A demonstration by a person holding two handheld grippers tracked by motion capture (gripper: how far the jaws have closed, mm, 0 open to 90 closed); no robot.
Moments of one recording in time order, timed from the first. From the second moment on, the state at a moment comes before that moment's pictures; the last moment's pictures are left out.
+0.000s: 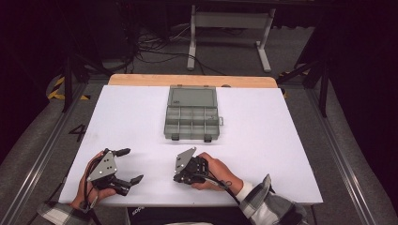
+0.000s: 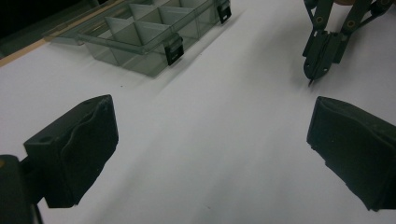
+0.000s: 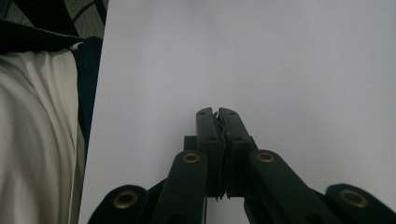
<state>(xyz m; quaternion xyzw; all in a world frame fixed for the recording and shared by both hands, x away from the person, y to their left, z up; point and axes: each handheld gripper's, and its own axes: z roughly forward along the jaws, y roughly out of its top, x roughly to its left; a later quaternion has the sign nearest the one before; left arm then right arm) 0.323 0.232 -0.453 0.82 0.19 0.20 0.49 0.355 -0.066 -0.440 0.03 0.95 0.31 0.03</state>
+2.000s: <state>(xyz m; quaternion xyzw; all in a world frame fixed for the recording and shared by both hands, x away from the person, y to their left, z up) 0.323 0.232 -0.453 0.83 0.19 0.20 0.49 0.394 -0.136 -0.388 0.12 0.91 0.37 0.12</state>
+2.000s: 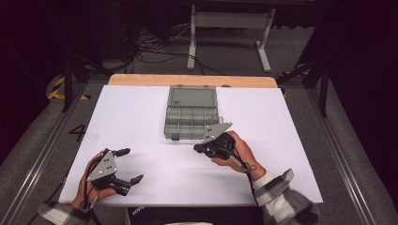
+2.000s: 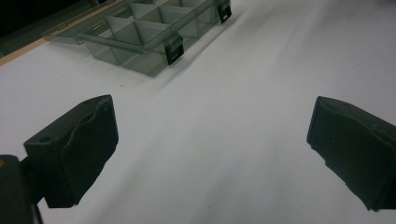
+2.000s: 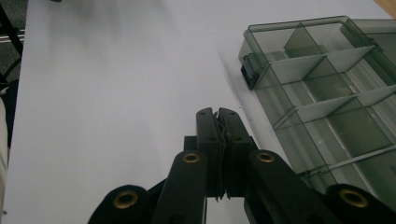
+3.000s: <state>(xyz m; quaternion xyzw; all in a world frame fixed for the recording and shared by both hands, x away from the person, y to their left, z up) 0.325 0.230 -0.454 0.83 0.19 0.20 0.49 0.465 -0.168 -0.354 0.21 0.90 0.35 0.16</state>
